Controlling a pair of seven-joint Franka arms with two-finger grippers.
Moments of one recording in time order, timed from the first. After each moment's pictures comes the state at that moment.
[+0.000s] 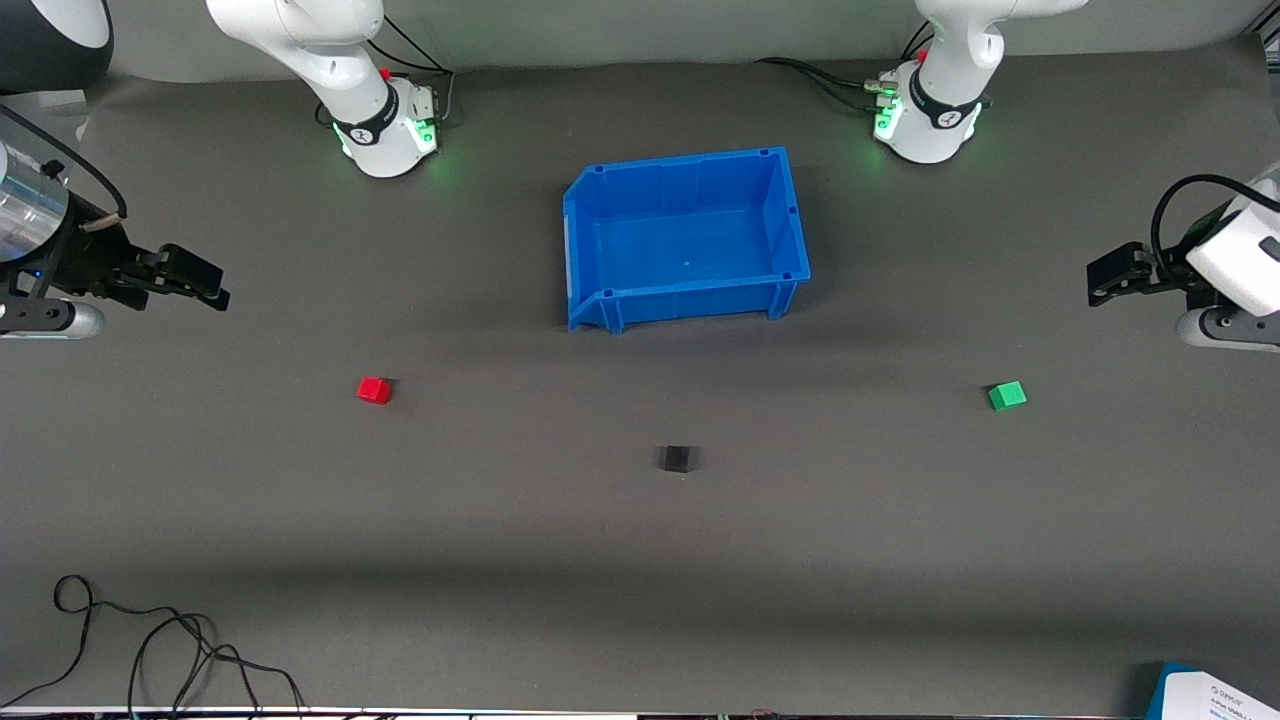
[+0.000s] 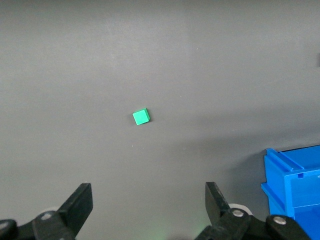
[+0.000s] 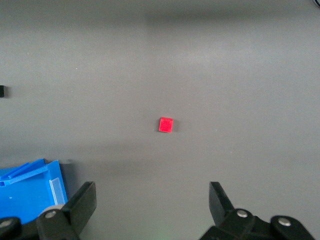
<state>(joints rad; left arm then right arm) 0.03 0.09 -0.09 -1.51 0.05 1.51 0.06 -0.06 0.01 0.12 -1.58 0.02 1.56 0.12</state>
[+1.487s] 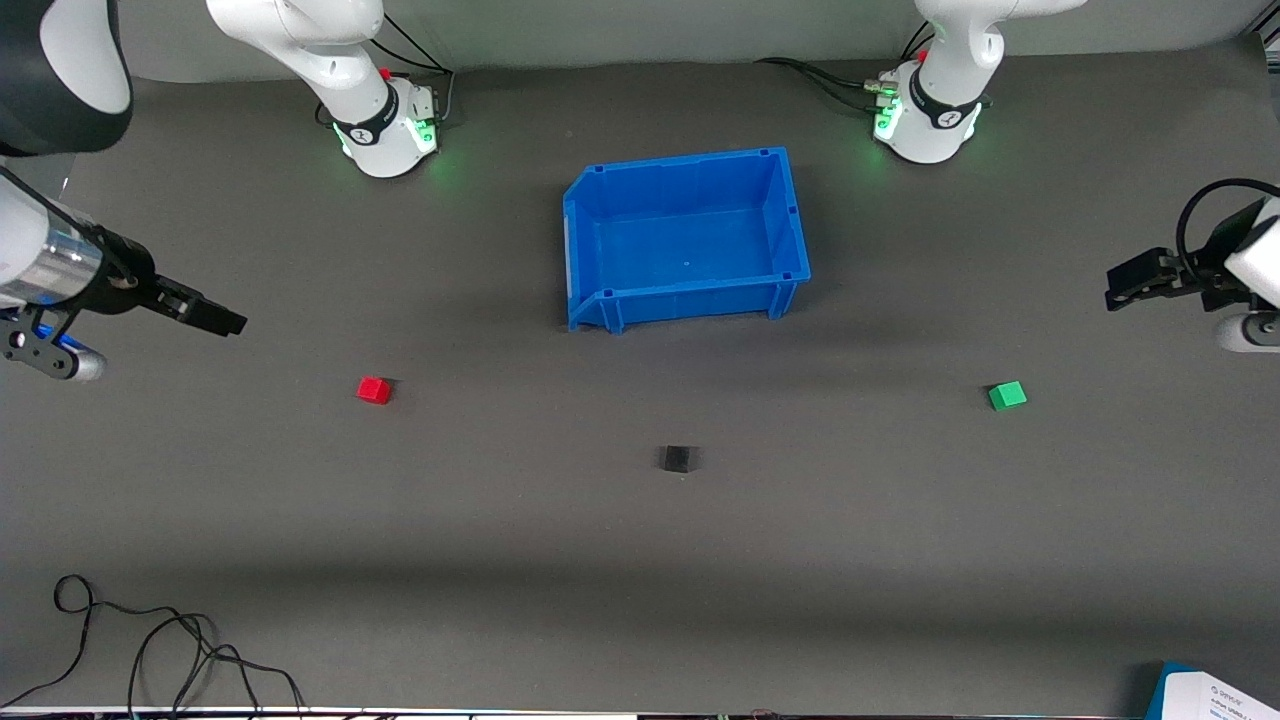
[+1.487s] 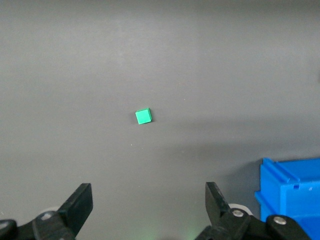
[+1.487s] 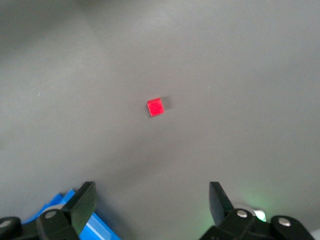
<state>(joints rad) 0.06 0.09 -0.08 -1.51 0.03 1.51 -0.04 -0.06 0.10 0.11 -1.59 0.02 1.50 0.62</state>
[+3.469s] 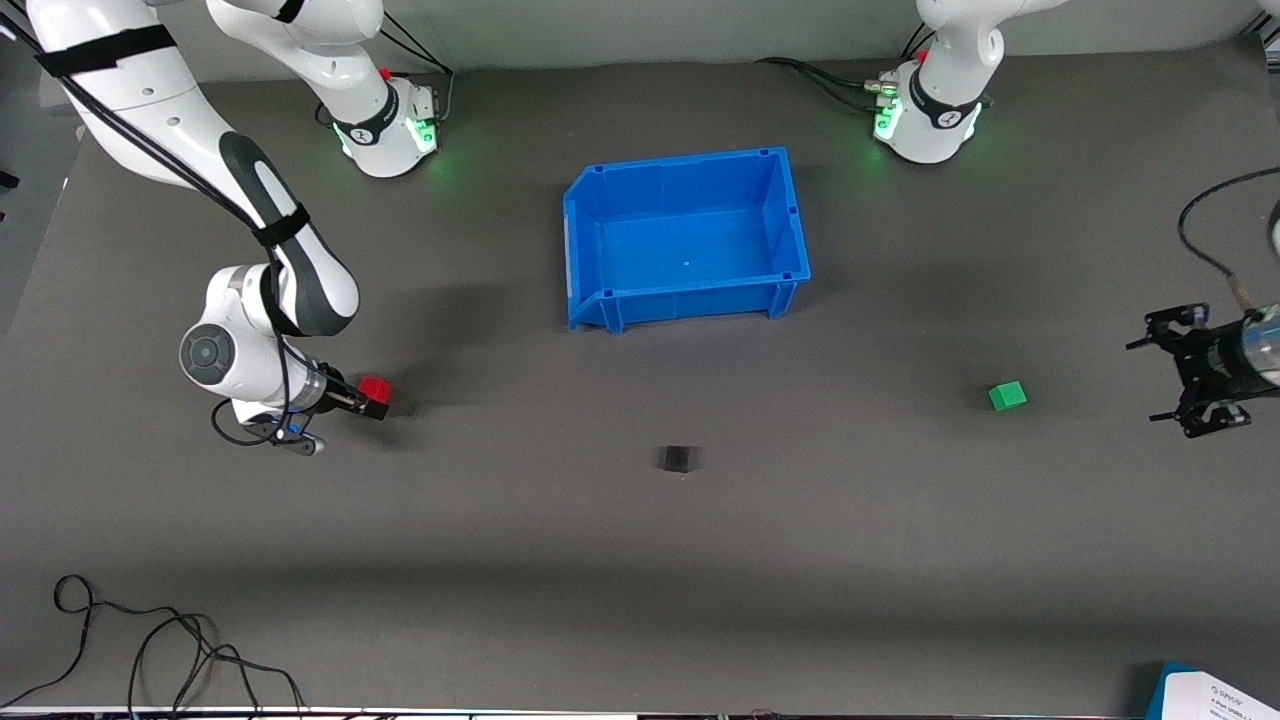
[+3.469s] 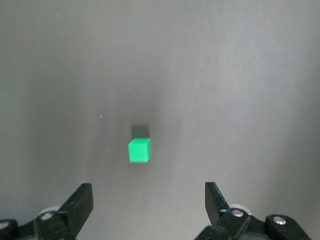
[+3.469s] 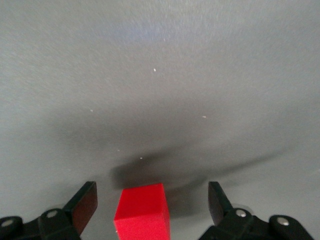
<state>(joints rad) 0.25 0.26 -0.06 -1.80 0.00 1.96 -1.61 -0.06 0.46 0.08 -2.15 0.00 2.48 0.42</state>
